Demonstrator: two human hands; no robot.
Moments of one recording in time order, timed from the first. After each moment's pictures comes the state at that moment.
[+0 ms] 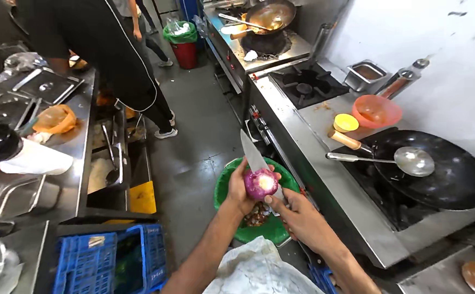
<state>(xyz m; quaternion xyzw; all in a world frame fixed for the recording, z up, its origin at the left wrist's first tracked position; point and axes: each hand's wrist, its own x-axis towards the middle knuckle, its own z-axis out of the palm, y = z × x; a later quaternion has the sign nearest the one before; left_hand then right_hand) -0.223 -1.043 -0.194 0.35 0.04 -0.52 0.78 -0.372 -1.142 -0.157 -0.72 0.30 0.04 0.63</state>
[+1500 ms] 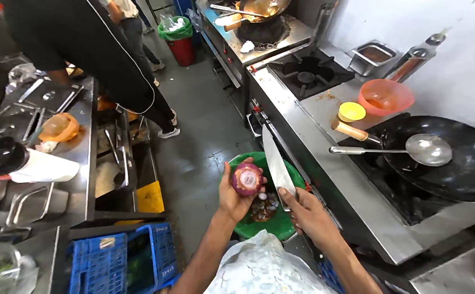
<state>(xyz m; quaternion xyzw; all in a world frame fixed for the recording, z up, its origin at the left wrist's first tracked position) -0.223 -1.031 -0.217 0.32 0.03 -0.48 0.82 -0.384 -1.162 -0.194 -0.66 0.38 -0.01 0.65</state>
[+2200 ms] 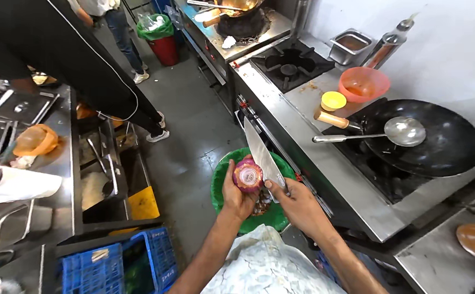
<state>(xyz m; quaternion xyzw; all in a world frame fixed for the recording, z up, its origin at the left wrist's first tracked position) -0.254 -1.066 -0.207 0.29 0.09 -0.48 0.82 -0.387 -1.165 -0.178 -0.73 0.39 -0.02 0.56</state>
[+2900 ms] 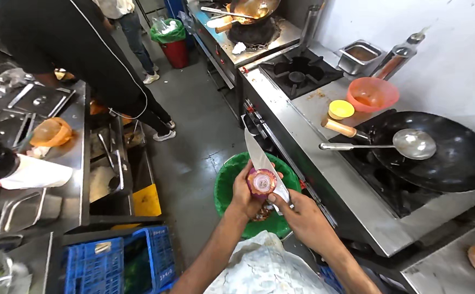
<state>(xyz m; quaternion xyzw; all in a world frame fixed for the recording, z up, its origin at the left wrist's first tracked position) -0.251 -1.070 -0.212 0.34 0.05 -0.52 0.78 -0.397 -1.158 -0.178 -0.77 0.34 -0.01 0.54</state>
